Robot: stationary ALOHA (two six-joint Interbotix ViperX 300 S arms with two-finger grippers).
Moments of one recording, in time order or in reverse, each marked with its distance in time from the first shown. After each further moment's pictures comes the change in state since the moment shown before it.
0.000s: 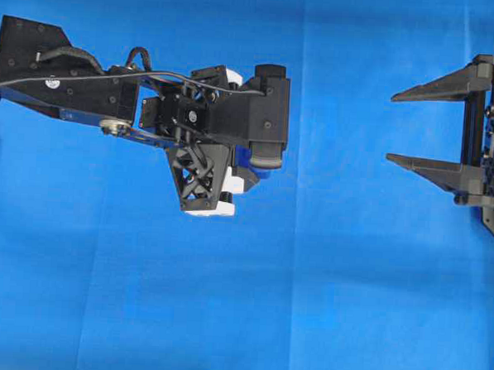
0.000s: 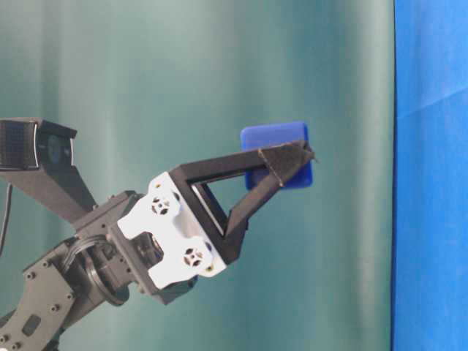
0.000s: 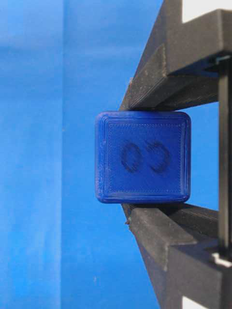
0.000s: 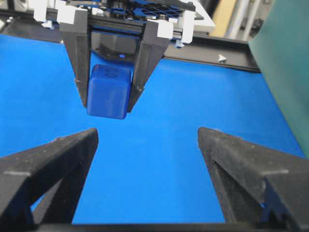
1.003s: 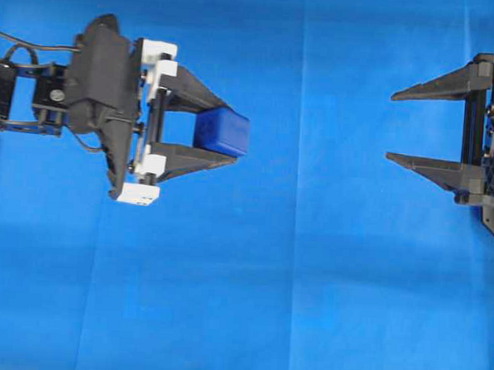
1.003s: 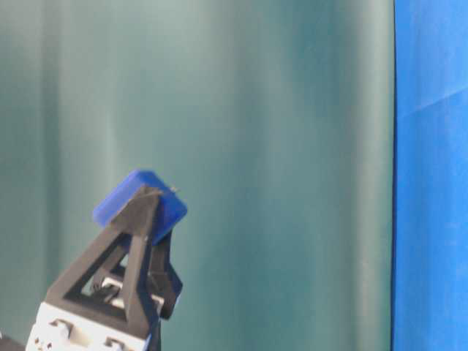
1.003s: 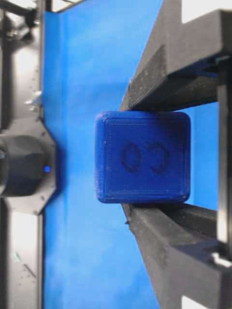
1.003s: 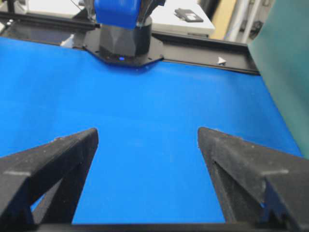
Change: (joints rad) left arm 0.003 -0.344 0.471 0.000 -0.827 0.003; right arm 0.000 0.000 -0.005 0.000 0.000 0.000
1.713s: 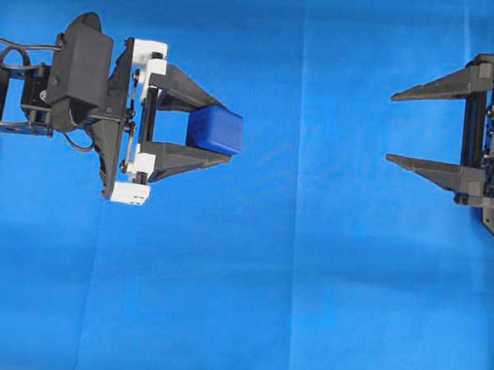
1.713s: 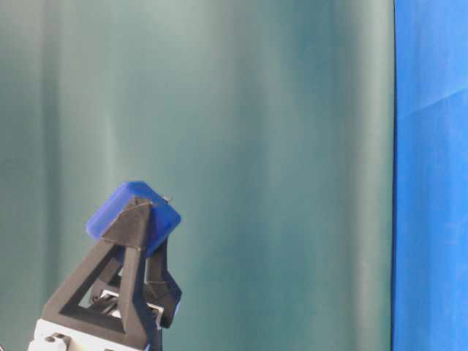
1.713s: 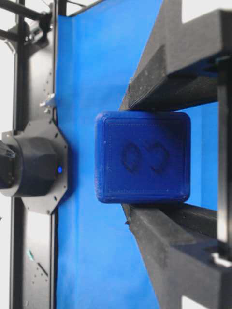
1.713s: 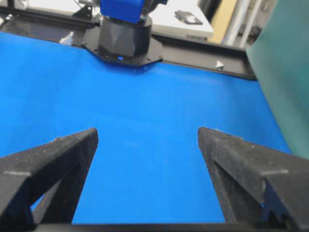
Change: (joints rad) left arm 0.000 -0.011 0.020 -0.002 -0.040 -0.003; right arm 0.000 0.000 -0.011 -0.054 0.014 -0.012
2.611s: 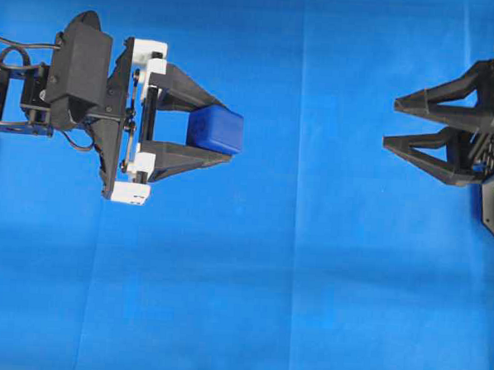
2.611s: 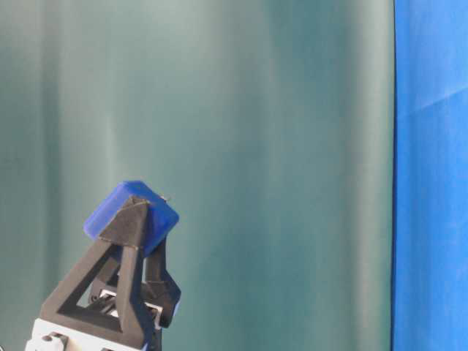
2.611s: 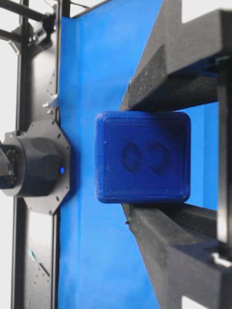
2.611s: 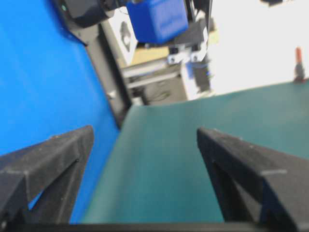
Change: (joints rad) left arm 0.000 0.000 0.000 -0.003 -0.006 -0.005; right arm 0.000 0.006 -0.104 -0.650 0.107 -0.445
